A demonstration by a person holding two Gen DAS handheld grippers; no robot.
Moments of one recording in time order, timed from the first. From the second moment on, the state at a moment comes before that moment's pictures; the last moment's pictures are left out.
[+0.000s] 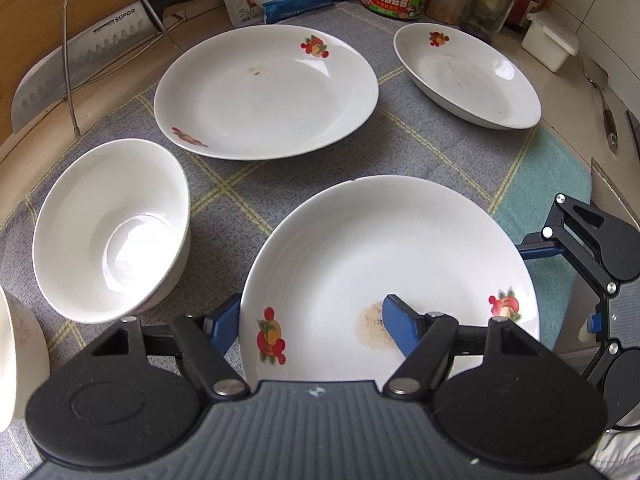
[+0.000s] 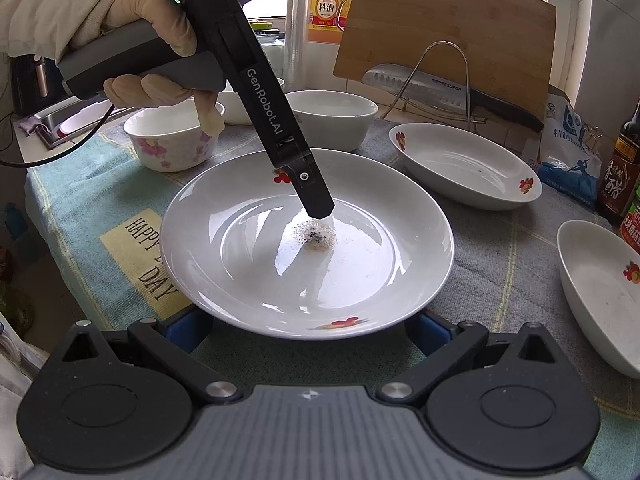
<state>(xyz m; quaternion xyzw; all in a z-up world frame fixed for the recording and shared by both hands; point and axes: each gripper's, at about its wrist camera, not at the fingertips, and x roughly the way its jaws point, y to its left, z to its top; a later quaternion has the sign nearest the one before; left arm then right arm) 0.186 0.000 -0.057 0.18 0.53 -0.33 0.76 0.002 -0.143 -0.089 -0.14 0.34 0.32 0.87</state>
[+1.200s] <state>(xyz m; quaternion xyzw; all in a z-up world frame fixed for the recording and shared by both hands) 0.192 -0.017 -0.050 0.19 0.53 -0.33 0.76 0.009 -0.155 -0.075 -0.12 0.34 0.31 0.88</state>
